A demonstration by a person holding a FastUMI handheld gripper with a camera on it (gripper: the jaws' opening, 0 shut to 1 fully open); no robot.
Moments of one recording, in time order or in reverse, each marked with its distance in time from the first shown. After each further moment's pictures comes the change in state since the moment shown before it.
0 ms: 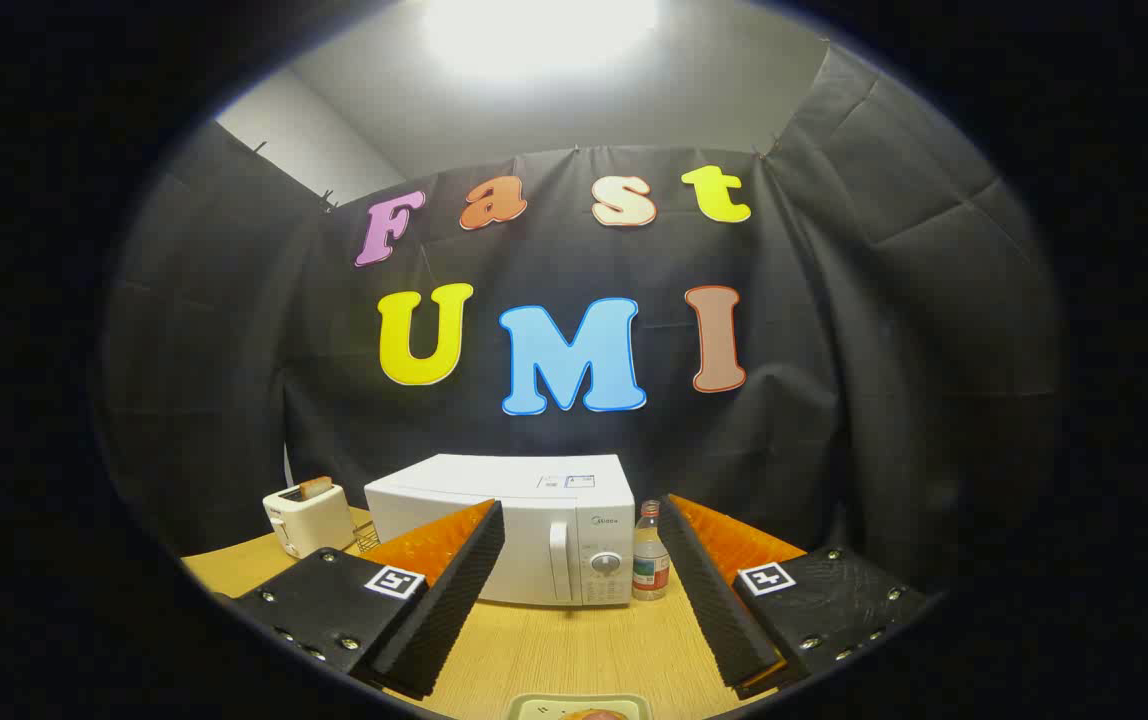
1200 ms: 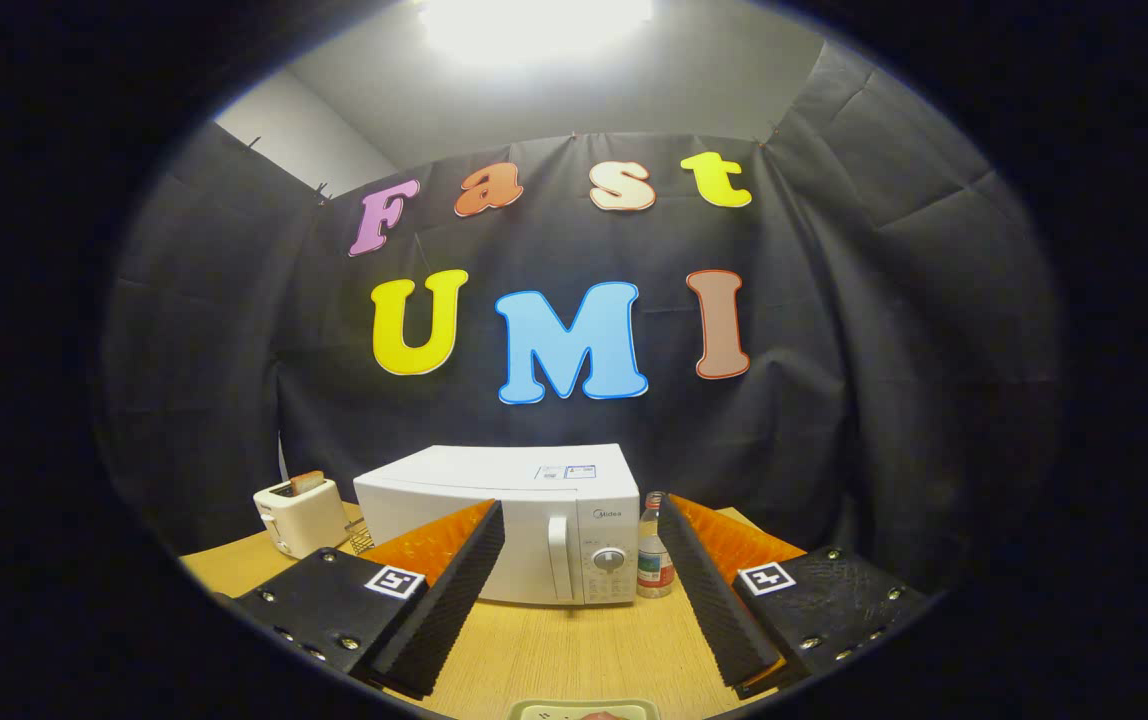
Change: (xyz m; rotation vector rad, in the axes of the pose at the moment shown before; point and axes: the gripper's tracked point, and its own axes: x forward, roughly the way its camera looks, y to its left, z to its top) arm 0.032 0.004 -0.017 -0.002 0.015 0.002
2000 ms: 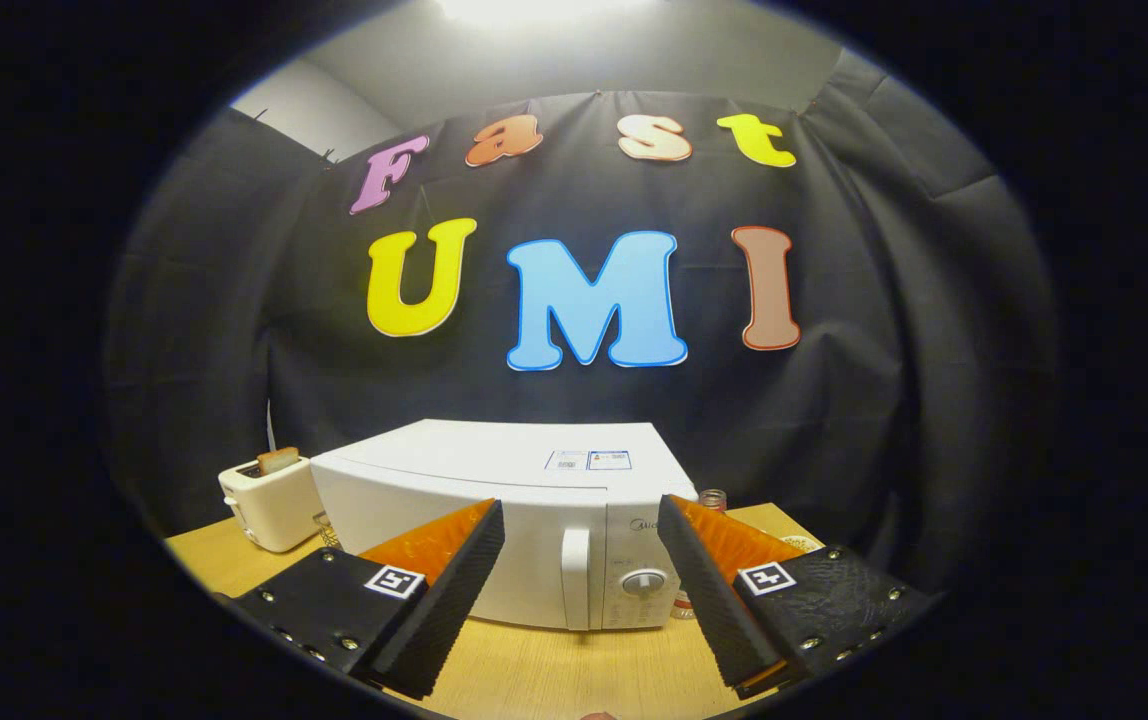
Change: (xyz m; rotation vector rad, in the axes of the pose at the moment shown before) arm 0.130 0.020 -0.061 -0.043 0.096 0.044
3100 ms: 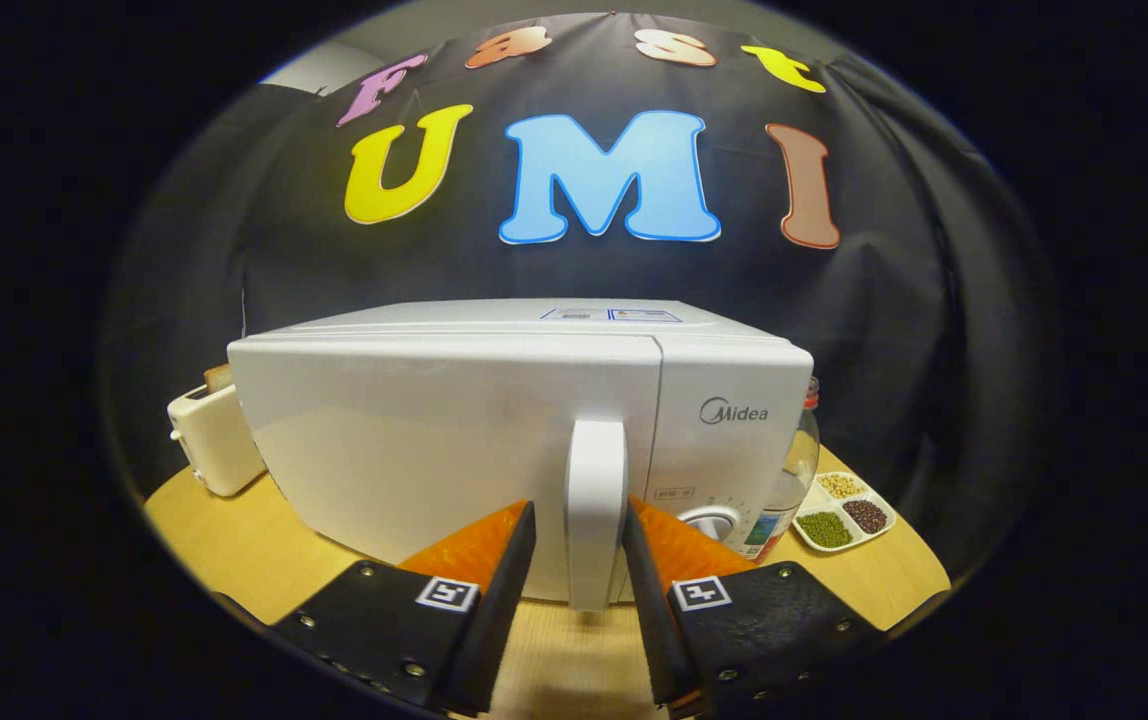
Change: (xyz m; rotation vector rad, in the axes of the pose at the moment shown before) arm 0.083 0.003 -0.110 0.001 0.239 -0.033
